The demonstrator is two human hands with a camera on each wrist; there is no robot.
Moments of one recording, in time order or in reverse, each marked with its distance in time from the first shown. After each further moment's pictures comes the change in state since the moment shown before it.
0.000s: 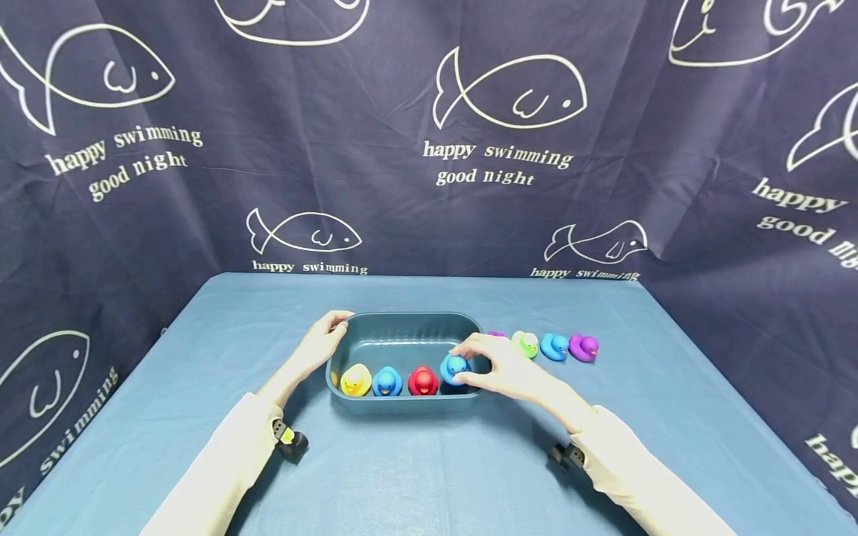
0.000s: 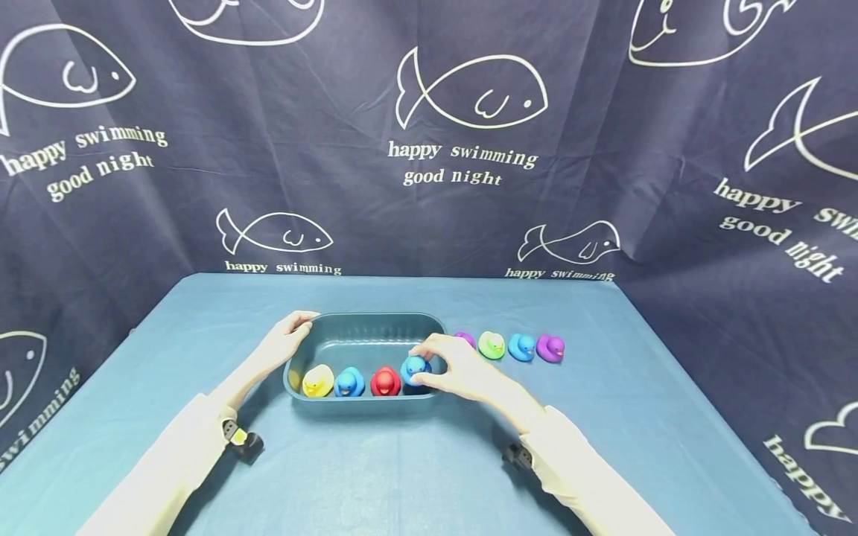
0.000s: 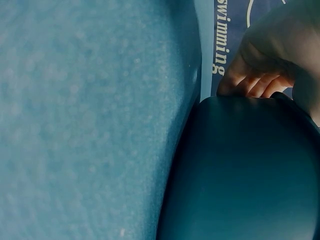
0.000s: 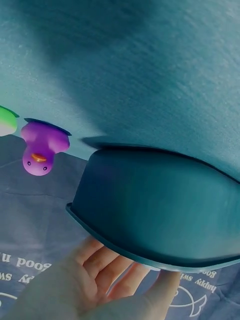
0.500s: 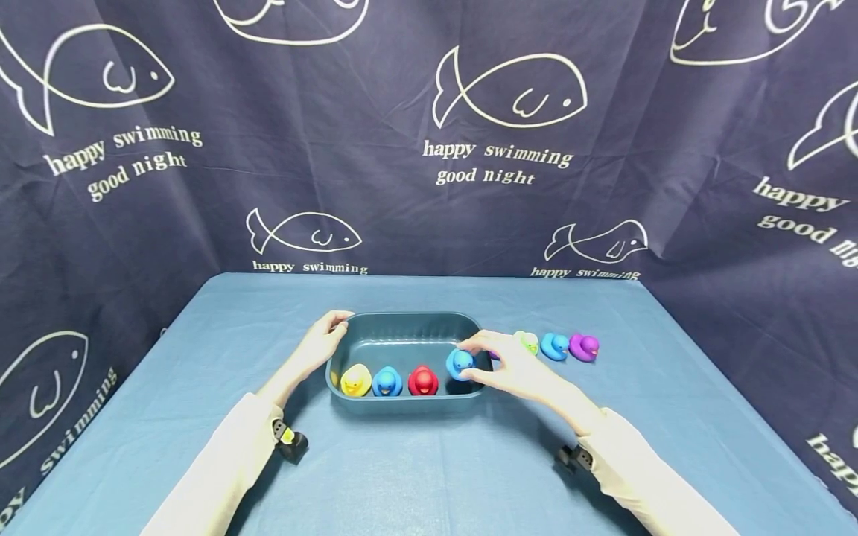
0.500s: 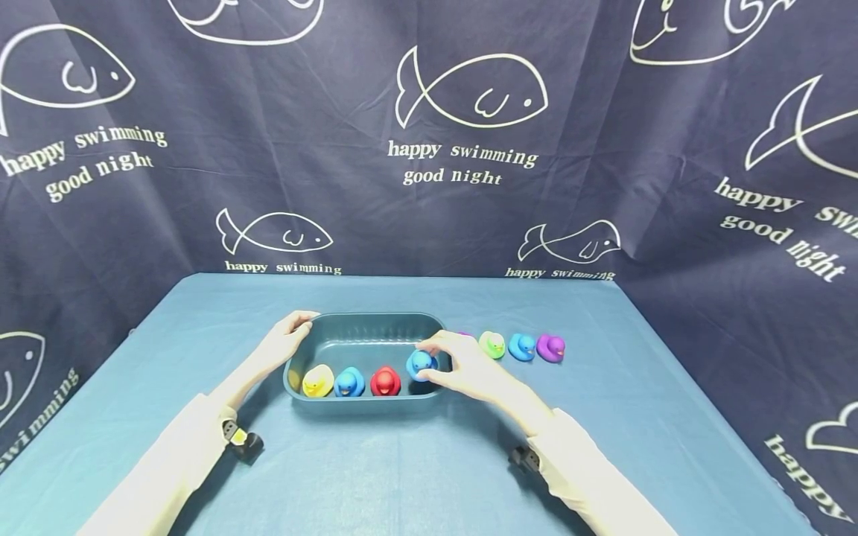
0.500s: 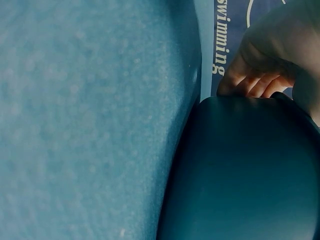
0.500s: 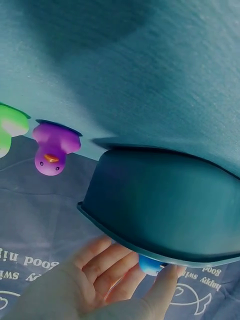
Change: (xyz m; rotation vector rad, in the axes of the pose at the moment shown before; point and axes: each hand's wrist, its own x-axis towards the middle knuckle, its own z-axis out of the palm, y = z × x) left_hand 0.000 0.000 -0.001 0.005 -0.006 -0.009; right_hand -0.006 -0.002 -0.007 0.033 0.052 0.020
